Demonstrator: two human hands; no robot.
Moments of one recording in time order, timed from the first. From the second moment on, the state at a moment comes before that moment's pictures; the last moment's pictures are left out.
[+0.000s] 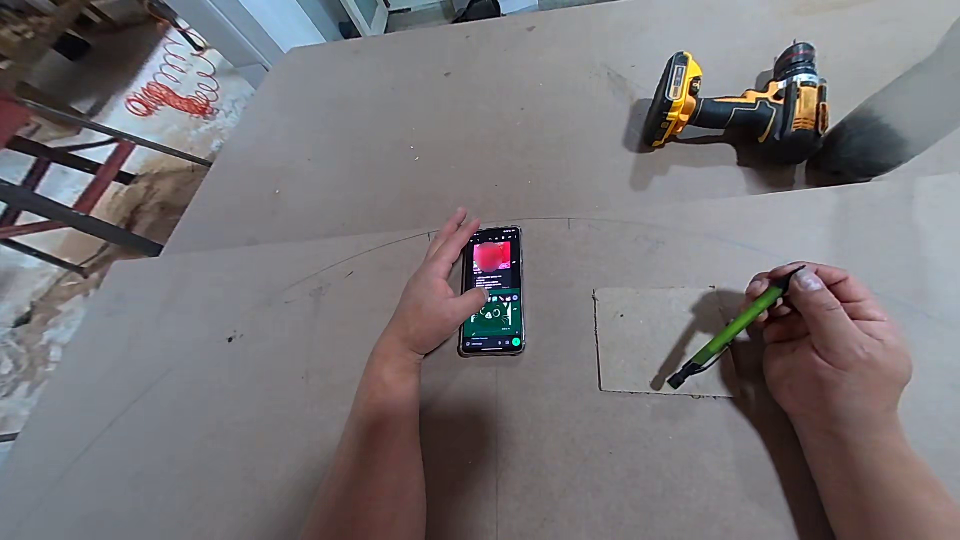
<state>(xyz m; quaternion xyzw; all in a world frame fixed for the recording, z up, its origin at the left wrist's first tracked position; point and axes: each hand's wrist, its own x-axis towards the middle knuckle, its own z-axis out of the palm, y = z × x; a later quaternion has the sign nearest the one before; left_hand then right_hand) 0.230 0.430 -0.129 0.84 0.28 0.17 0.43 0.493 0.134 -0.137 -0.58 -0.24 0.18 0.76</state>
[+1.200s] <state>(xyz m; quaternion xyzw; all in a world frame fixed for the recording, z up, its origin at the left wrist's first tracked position) 0.230 0.426 -0.128 0.84 0.29 0.18 0.43 0.493 0.133 -0.138 -0.58 -0.24 0.18 0.76</state>
